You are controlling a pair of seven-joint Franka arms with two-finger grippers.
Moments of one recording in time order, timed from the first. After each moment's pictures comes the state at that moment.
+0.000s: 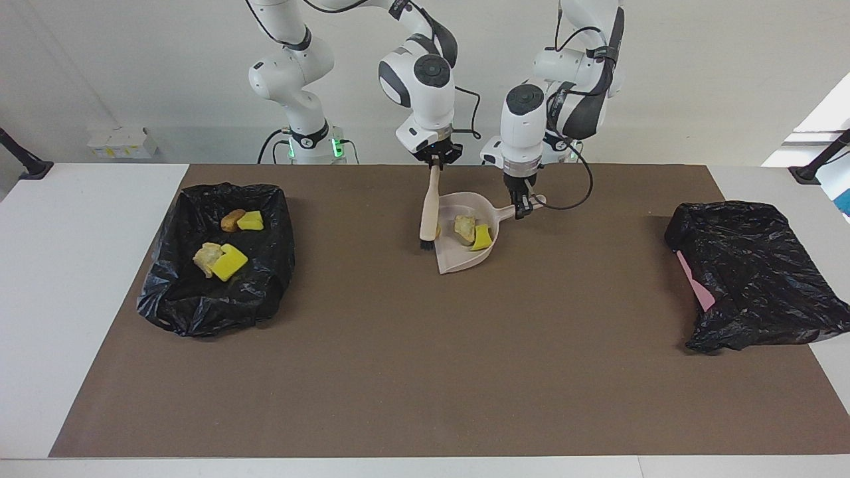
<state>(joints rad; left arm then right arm) -0.44 -0.12 -0.10 -2.39 0.13 2.23 0.80 0.76 0.00 0.09 -2.12 0.26 2.03 0.85</state>
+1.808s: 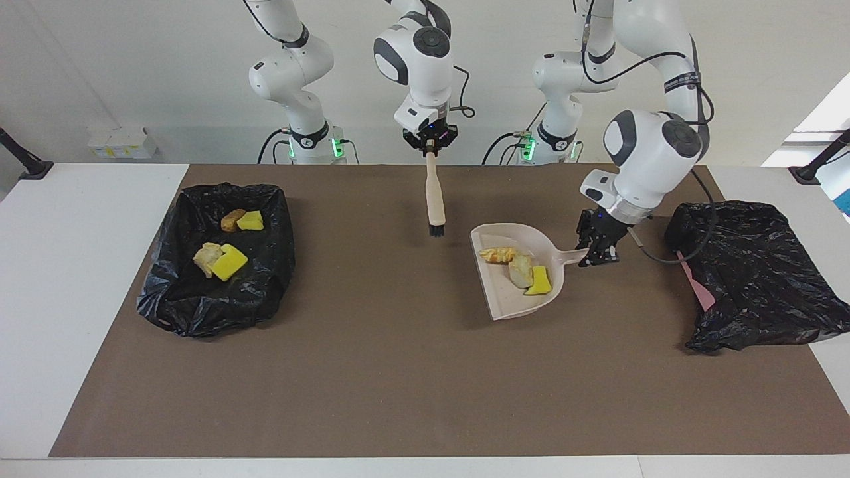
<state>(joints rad) 0.08 0.13 -0.09 -1.86 -0.19 1.98 1.57 0.97 -0.16 0.10 -2.38 0.19 2.15 0.97</state>
